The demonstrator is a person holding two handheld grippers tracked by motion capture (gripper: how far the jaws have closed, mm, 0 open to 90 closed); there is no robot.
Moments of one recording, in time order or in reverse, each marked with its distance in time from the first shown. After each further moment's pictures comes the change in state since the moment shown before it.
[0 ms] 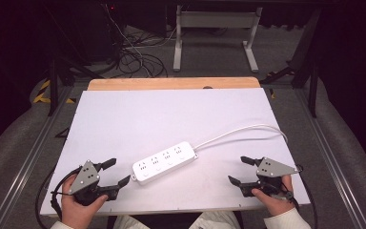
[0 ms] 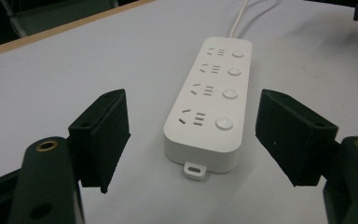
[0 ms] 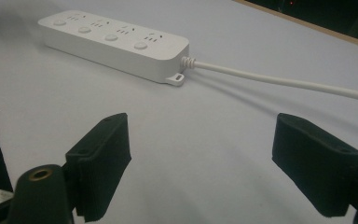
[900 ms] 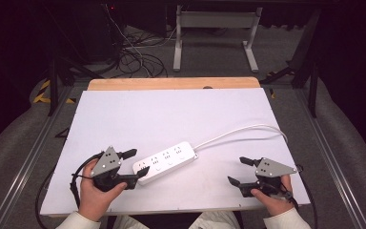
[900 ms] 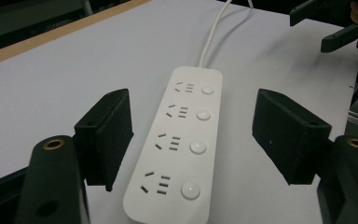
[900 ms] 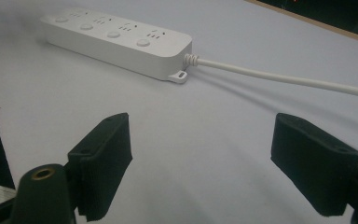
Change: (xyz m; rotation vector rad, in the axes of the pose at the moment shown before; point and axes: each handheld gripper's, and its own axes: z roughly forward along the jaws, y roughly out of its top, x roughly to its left) left arm -0.014 0.049 0.038 0.029 -0.094 0.028; right arm 0.001 -0.001 0.002 0.005 0.010 0.003
